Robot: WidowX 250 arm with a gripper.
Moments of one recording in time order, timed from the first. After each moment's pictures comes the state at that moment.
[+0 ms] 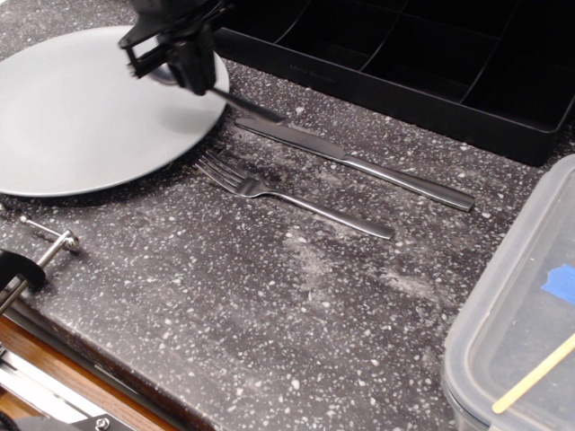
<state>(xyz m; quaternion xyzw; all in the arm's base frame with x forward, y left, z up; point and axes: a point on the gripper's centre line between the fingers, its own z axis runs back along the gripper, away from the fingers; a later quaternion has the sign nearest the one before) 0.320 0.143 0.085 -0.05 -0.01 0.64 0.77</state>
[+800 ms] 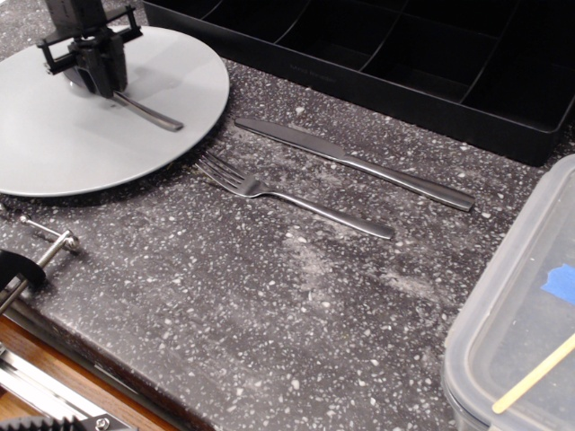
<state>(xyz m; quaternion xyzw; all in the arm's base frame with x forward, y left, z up) 0.328 0.243 0.048 0.00 0.05 0.65 0.76</state>
